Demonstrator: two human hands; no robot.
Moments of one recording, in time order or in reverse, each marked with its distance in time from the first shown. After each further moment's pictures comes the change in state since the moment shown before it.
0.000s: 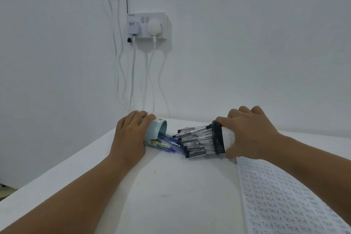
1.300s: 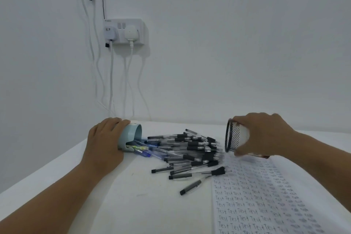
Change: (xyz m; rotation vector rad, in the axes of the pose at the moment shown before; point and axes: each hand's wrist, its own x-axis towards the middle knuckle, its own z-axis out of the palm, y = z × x) left_hand -0.007 -0.004 -0.004 -0.078 -0.034 -0.036; right_hand -0.059 0.067 -0.006 0.152 -0.133 0.282
